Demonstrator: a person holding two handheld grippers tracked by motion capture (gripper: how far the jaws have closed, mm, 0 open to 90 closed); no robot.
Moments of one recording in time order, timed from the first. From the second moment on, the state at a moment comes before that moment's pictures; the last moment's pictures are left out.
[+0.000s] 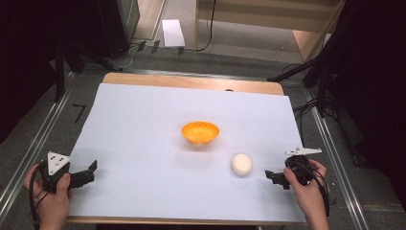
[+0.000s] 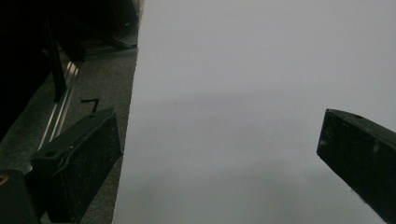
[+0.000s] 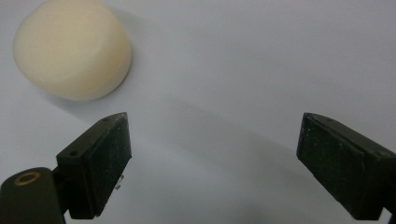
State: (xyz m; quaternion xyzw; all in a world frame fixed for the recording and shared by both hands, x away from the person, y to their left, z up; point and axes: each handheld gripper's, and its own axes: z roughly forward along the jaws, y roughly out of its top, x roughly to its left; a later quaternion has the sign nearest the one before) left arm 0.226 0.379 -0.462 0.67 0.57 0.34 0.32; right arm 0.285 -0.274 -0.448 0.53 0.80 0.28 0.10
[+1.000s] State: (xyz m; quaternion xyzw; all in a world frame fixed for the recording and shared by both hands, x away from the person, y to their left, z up) left arm 0.226 0.379 -0.462 0.67 0.58 0.34 0.32; right arm 0.304 -0.226 -0.436 0.48 0.84 0.26 0.06
